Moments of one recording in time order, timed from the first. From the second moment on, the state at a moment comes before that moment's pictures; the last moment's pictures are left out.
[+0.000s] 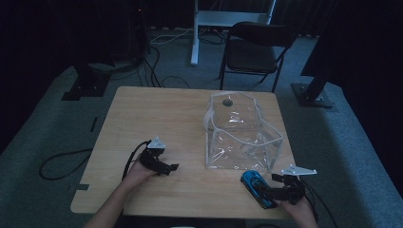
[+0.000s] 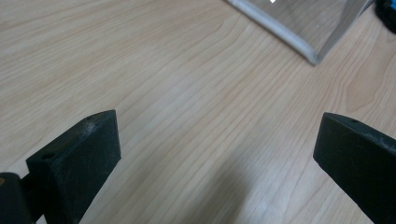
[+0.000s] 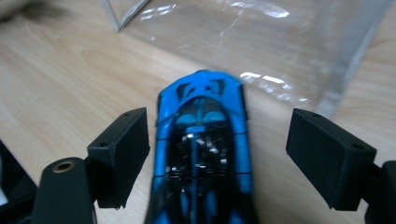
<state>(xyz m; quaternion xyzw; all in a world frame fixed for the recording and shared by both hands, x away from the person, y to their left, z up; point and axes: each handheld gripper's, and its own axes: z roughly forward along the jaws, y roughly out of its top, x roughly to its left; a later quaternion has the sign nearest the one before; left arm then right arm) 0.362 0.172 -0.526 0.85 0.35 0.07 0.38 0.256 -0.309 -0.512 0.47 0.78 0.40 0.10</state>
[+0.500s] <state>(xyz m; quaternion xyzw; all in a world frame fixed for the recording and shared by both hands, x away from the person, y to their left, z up) 0.345 0.213 -0.539 0.85 0.38 0.13 0.35 0.264 -0.281 -0.532 0.46 0.82 0.33 0.11</state>
